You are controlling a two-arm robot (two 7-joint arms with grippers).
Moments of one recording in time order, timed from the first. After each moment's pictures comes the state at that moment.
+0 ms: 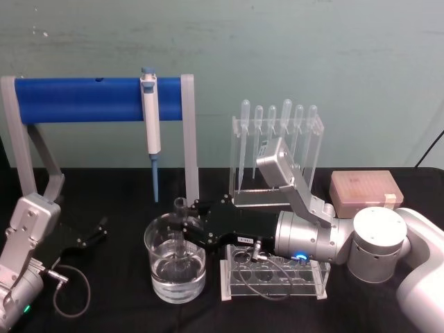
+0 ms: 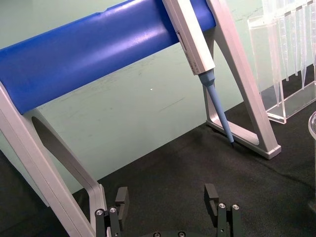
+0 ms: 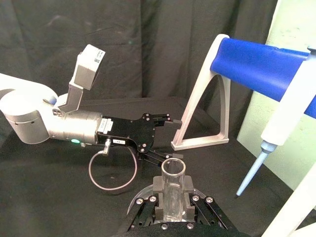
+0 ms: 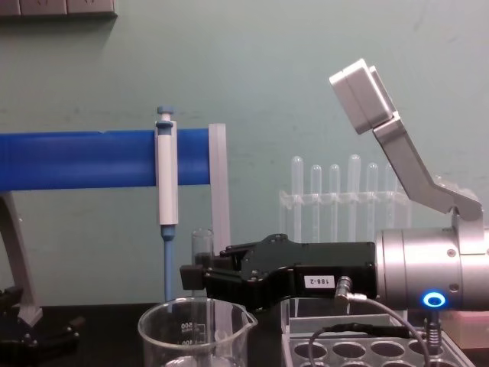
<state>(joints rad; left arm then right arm) -0.20 0.60 0.45 -1.41 -0.25 -0.12 0.03 0.63 0.35 -0.70 -1.21 0.45 -0.06 0.78</state>
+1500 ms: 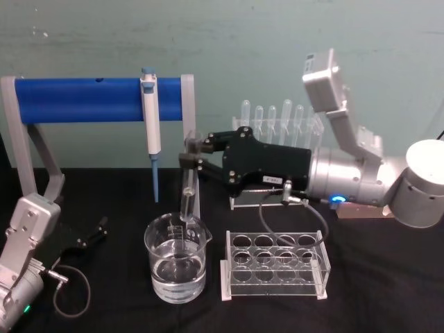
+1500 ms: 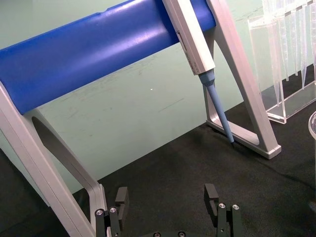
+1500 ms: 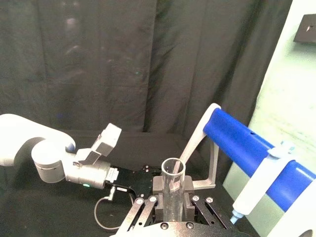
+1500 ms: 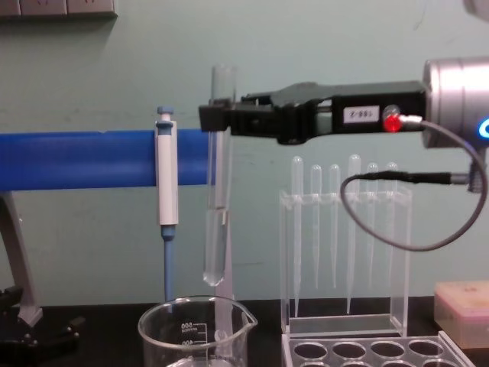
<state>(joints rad) -0.20 0.60 0.45 -1.41 -0.25 -0.12 0.03 0.70 0.49 -0.65 -1.50 0.56 0.07 0.79</state>
